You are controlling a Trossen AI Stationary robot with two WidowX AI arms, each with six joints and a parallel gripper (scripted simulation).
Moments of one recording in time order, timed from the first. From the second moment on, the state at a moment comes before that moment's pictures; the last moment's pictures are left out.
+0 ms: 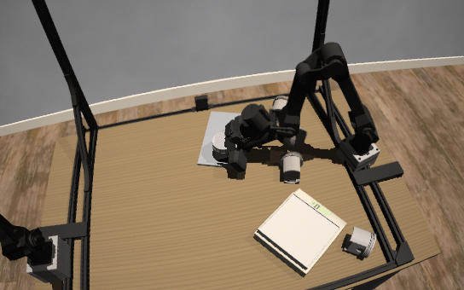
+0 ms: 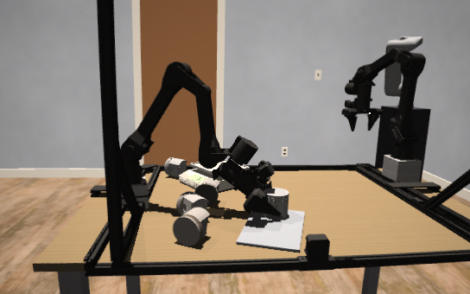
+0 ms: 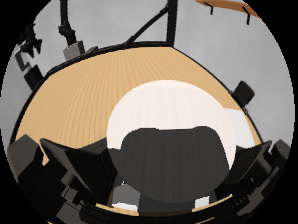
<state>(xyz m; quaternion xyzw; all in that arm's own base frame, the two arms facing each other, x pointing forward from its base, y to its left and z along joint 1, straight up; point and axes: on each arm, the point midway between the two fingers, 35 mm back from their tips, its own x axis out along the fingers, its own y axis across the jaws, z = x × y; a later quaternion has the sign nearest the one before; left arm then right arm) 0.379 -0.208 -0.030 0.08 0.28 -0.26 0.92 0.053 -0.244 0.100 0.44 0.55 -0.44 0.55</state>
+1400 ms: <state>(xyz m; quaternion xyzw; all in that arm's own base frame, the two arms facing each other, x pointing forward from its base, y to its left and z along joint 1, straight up) 0.353 -0.191 -0.006 0.08 0.28 -0.26 0.92 0.053 -0.244 0.100 0.44 0.55 -0.44 0.55</state>
